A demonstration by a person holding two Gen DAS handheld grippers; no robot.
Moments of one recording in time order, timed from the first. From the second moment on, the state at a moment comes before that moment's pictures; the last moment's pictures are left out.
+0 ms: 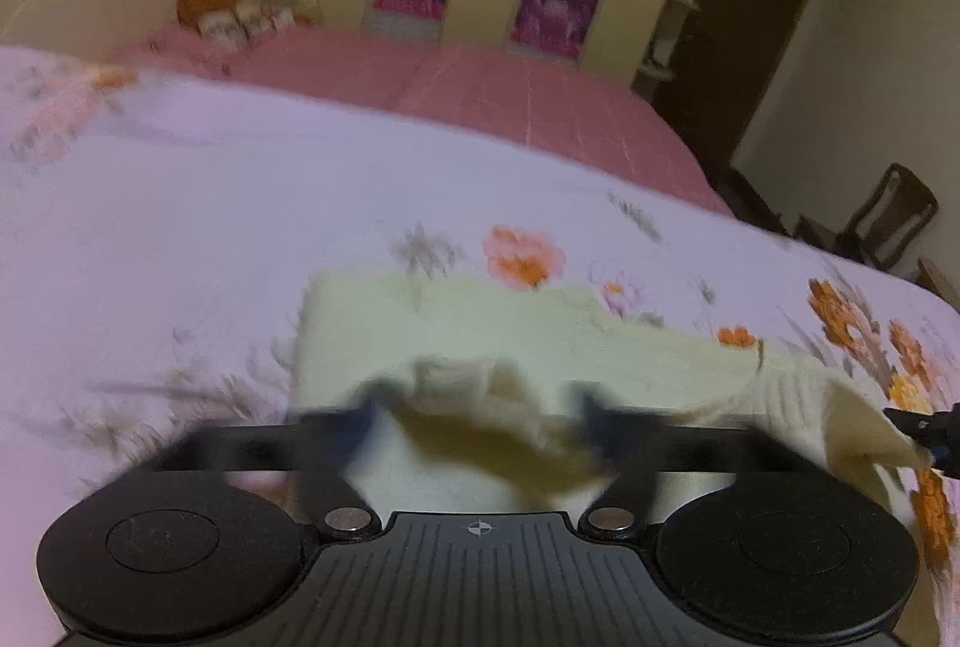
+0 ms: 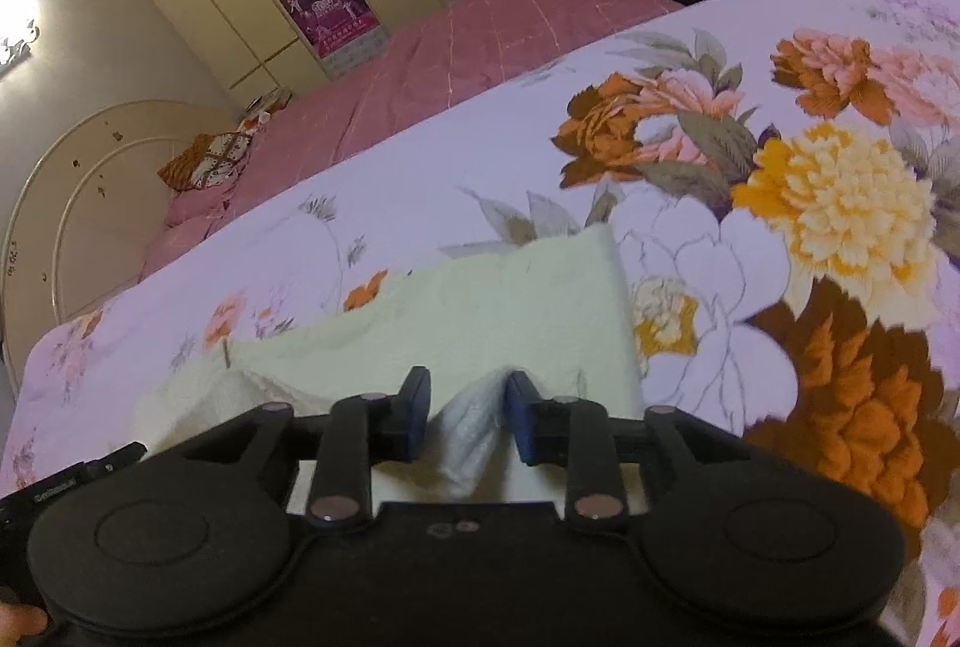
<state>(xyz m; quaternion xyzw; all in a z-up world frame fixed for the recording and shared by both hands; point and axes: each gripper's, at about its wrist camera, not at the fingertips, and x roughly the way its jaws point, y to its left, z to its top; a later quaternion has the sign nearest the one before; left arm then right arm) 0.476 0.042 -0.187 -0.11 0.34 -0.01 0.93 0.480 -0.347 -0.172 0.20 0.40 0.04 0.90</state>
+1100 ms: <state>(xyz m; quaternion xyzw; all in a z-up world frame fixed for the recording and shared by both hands) 0.503 0.042 -0.207 -0.03 0.37 -0.03 0.93 0.504 -0.329 -0.187 0.07 0.38 0.12 0.91</state>
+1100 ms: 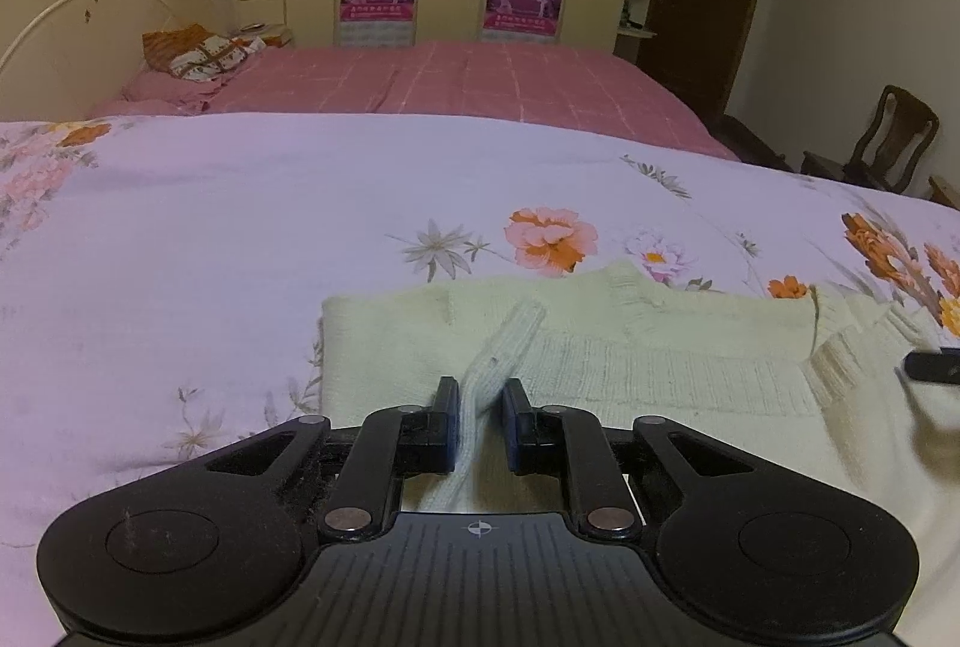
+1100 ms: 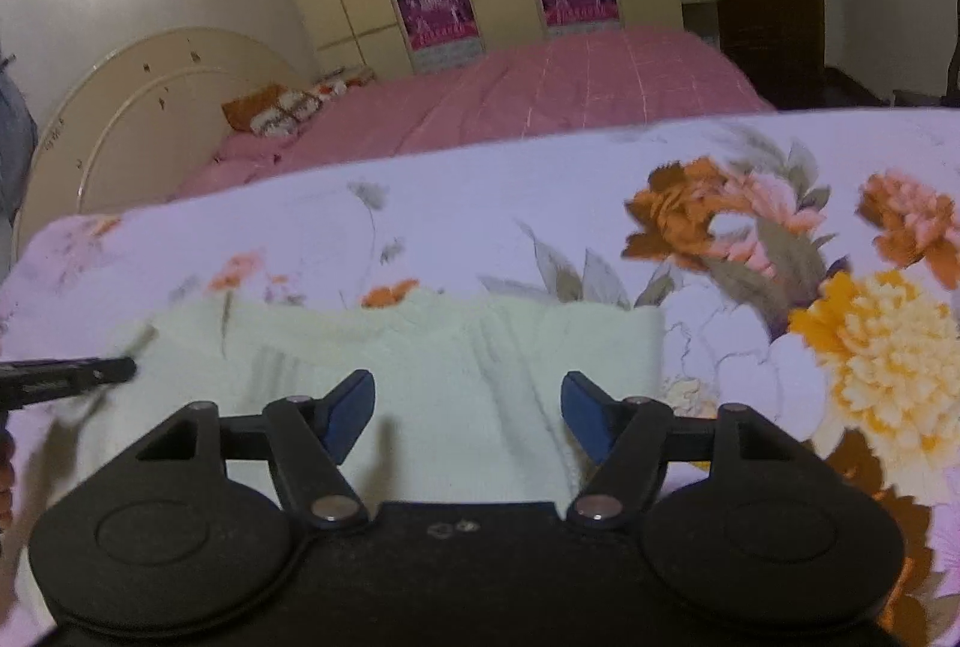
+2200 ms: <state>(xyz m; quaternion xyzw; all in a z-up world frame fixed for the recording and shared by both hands) 0.507 0.049 -0.199 -0.06 0.35 -0.01 0.93 0.509 -0.327 -0.184 0.04 0.38 0.08 0.92</state>
